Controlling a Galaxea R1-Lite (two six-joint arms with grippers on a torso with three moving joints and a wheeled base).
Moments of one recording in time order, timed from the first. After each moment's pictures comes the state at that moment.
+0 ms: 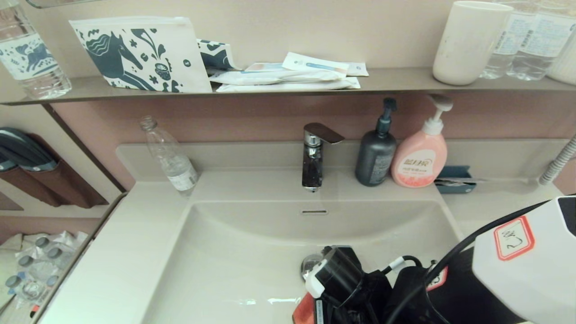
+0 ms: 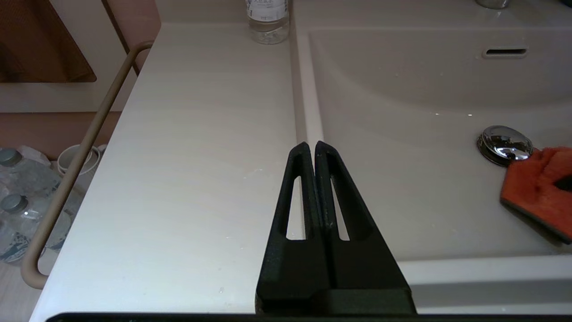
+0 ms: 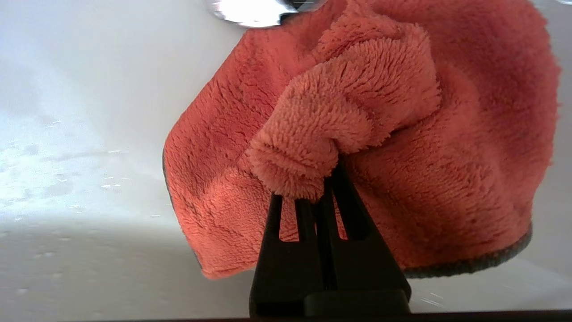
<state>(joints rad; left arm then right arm) 0.00 0.00 0.00 0.00 -0.03 0.01 0.94 2.12 -1.04 -0.08 -0.23 0.78</state>
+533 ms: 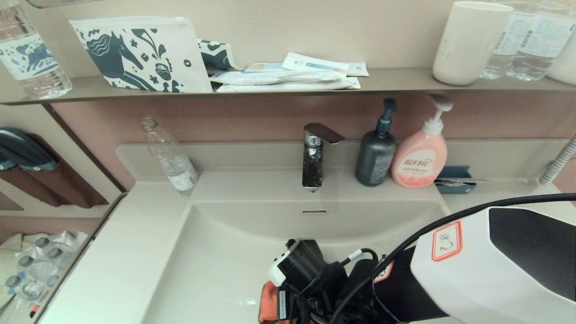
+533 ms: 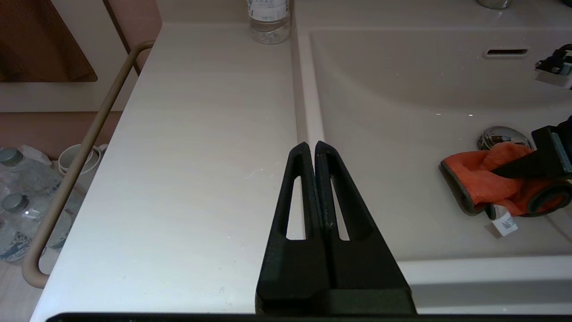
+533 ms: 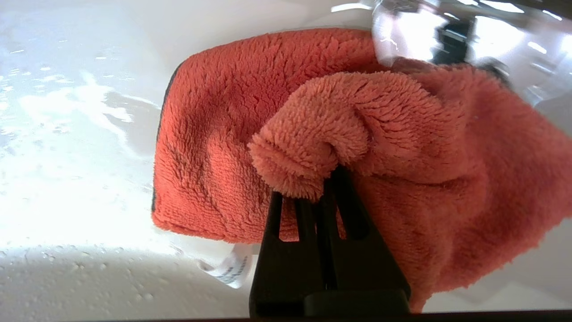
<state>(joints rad) 0.00 0.00 0.00 0.00 -0.03 0.01 0.97 2.27 -1.29 -0.07 -0.18 0.73</state>
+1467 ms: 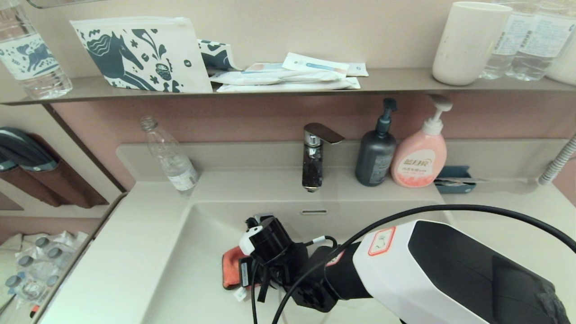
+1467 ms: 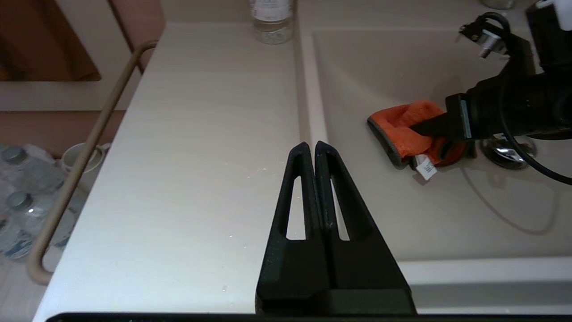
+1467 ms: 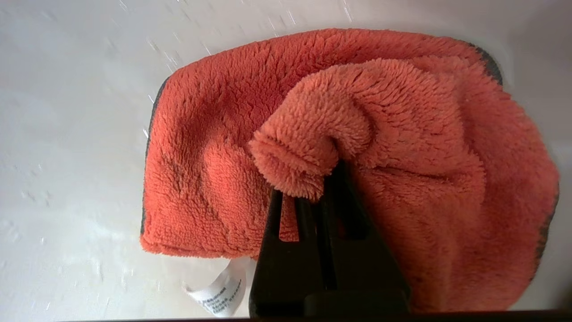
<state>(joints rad) 0.00 0.00 0.00 0.00 0.00 0.01 0.95 2.51 -1.69 -0.20 -0.16 0.48</state>
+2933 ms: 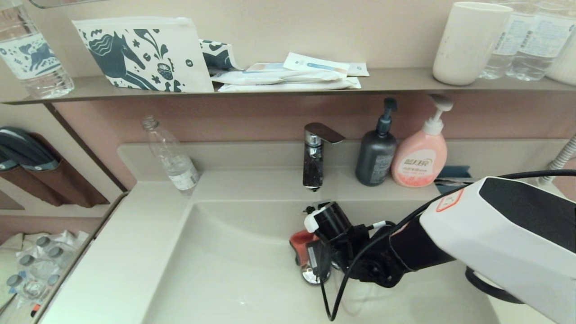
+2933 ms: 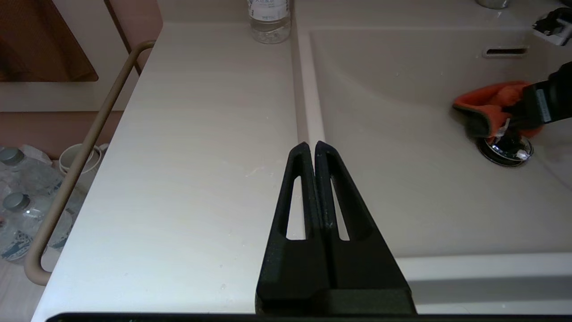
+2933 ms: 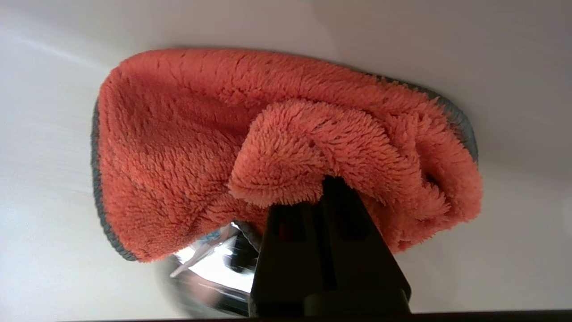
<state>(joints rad) 0.00 0.00 0.00 0.00 -0.03 0.01 0.73 2.28 -1.30 -0.21 -0.39 0.30</state>
